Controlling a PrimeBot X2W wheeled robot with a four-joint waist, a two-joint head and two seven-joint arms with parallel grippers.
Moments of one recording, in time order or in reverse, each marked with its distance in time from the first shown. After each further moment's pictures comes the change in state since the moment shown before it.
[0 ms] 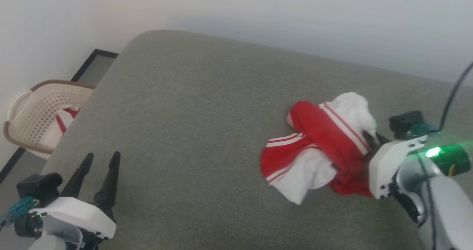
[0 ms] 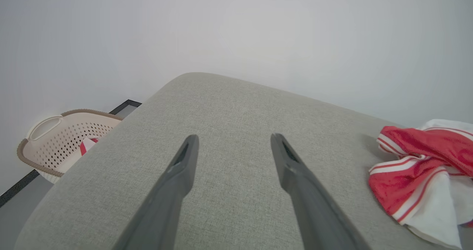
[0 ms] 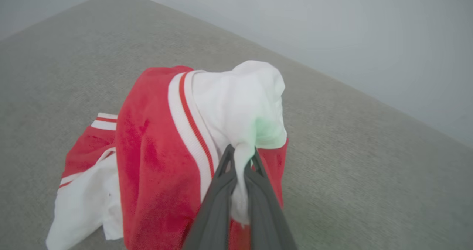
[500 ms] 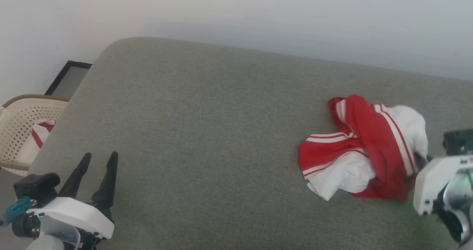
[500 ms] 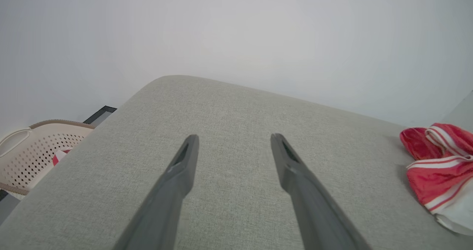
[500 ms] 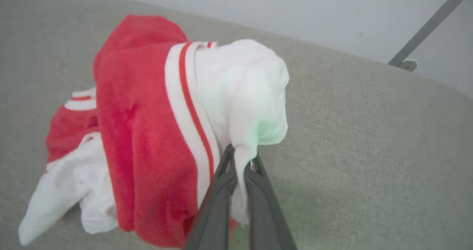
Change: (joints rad) left arm 0.008 0.016 0.004 -0.011 -0.006 0.004 0.000; right arm 0.126 -0.059 -0.211 -0.085 0.019 0.000 0.102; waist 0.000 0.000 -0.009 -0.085
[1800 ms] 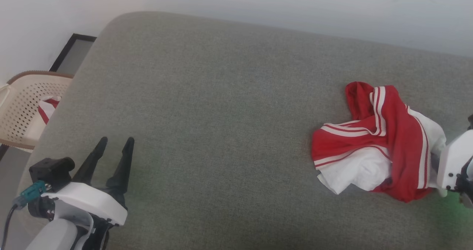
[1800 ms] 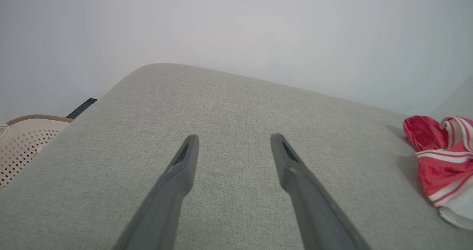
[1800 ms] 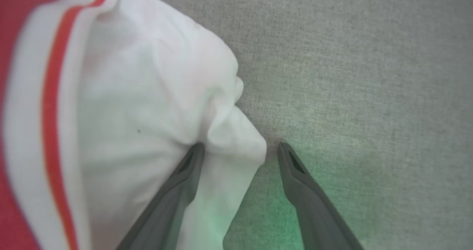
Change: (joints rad) left arm -0.085 -0.034 -0.046 0.023 0.011 -0.035 0.001; right arm -0.230 -0.050 -0.084 0.379 0.004 0.000 0.164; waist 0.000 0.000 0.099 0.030
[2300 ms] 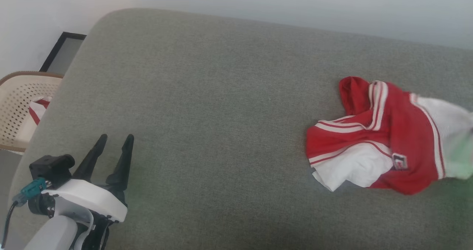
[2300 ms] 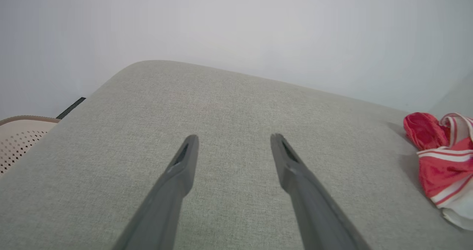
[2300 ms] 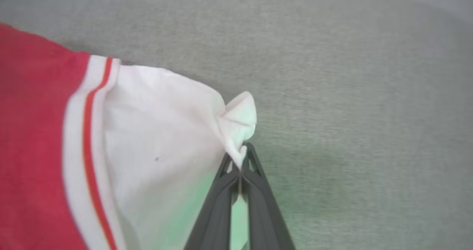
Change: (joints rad) left arm -0.022 -0.012 0.003 0.027 0.006 -0.009 -0.004; right arm -0.068 -0.064 -0.042 -0.015 -0.001 0.000 -0.030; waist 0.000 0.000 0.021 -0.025
